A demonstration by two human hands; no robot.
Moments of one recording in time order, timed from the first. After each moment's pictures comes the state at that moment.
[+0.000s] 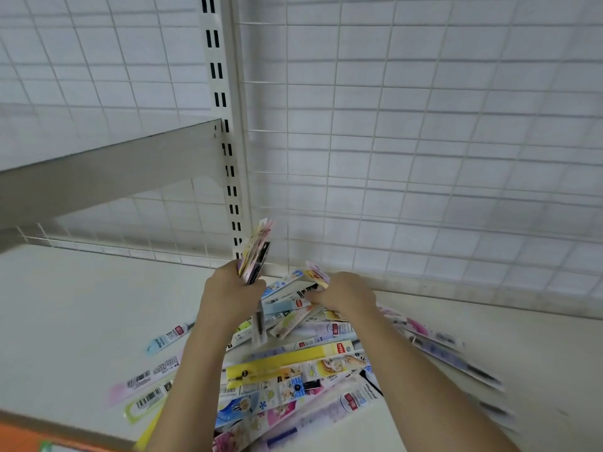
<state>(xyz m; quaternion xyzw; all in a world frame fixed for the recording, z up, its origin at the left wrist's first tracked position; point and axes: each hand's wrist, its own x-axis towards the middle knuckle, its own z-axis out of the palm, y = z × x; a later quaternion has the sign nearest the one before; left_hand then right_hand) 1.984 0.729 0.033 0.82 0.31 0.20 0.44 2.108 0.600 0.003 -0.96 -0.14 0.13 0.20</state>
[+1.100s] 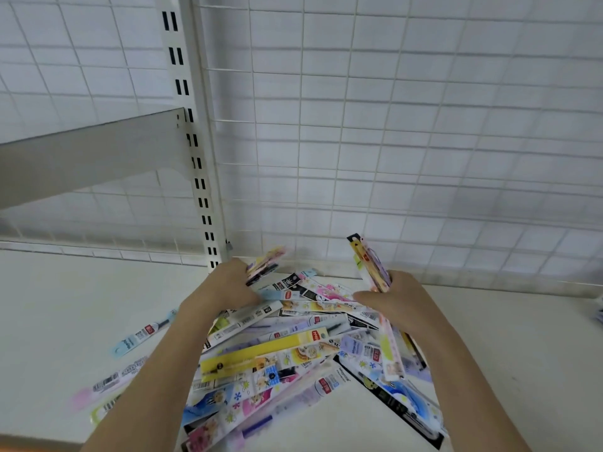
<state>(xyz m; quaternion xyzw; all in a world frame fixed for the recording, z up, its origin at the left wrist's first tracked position) 2.033 0.740 0.015 0.97 0.18 -0.04 0.18 2.069 0.483 0.037 -0.90 -0.10 0.09 0.41</state>
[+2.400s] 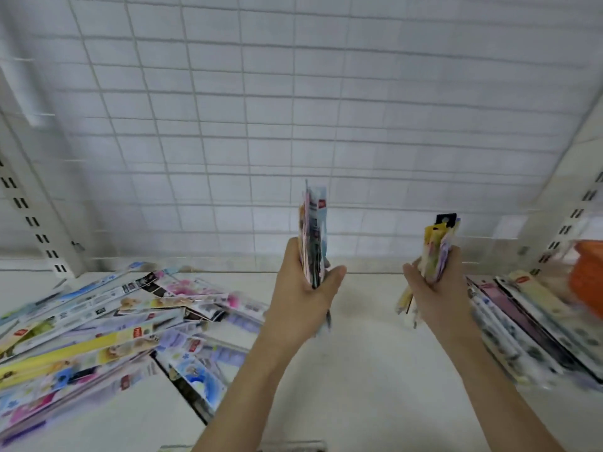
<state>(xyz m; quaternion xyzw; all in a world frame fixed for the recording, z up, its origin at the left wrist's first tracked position) 2.063 0.387 0.046 0.75 0.01 0.22 0.62 2.138 0.199 0.016 -0.82 -0.11 -0.22 0.52</state>
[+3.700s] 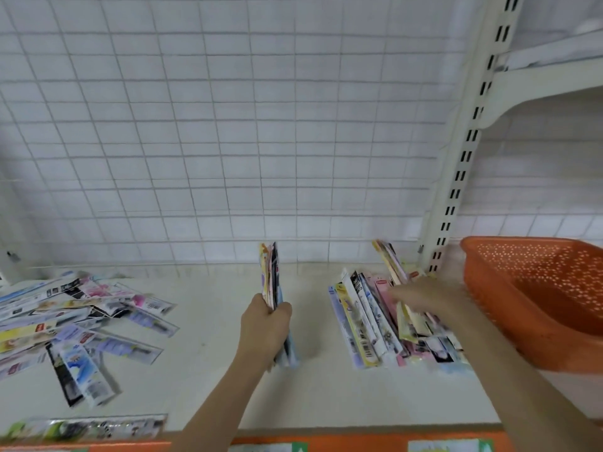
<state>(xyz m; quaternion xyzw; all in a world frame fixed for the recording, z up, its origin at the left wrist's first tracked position) 2.088 0.226 -0.007 0.77 0.24 0.13 0.58 2.174 0.006 0.050 -0.95 0.05 0.16 0.26</state>
